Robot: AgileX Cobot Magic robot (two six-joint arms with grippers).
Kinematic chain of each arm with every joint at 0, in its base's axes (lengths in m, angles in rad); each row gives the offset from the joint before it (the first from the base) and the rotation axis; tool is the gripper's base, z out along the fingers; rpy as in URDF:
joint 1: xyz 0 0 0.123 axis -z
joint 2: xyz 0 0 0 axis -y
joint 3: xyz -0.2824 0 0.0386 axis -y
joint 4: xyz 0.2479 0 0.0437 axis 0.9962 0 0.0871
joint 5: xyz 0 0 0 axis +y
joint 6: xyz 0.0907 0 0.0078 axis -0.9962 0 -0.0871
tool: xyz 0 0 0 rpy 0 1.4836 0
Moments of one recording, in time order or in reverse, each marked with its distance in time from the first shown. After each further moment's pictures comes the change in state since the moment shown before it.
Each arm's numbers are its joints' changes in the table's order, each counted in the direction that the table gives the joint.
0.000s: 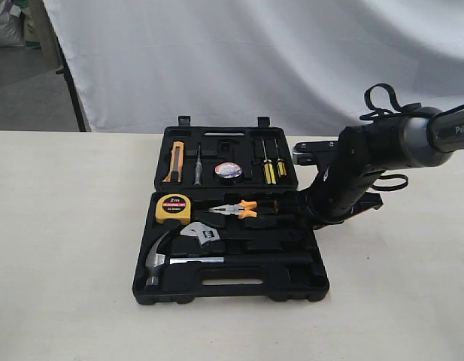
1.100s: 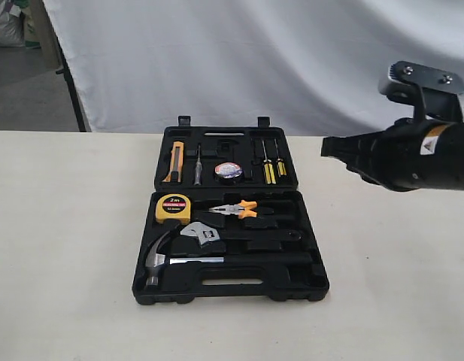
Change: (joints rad) left arm 0.000 0.000 0.000 0.000 0.000 0.000; right arm 0.002 0.726 -0.534 0.010 -0.358 -0.166
